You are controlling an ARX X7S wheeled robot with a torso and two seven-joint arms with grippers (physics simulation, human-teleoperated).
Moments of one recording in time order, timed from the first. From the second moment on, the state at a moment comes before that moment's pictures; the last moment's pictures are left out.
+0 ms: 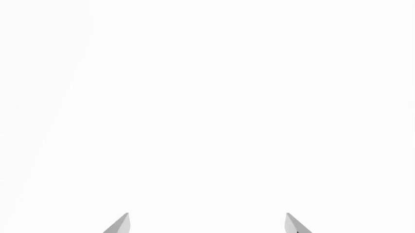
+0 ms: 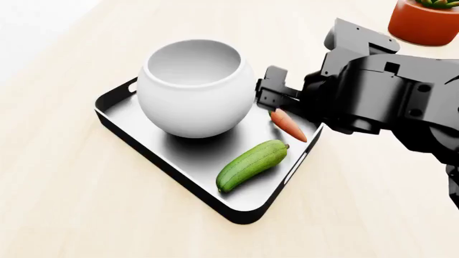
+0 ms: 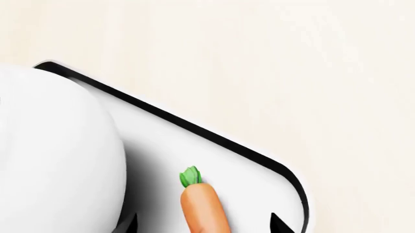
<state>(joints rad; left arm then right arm) -2.01 -0.74 0.56 0.38 -1.91 -0.55 -1.30 1.48 0.60 -0.98 0.02 2.29 0.53 1.35</state>
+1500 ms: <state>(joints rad) -2.11 -0.74 0.52 0.36 -1.95 -0.55 -1.32 2.29 0.55 -0.85 -0.06 2.07 1.16 1.33</state>
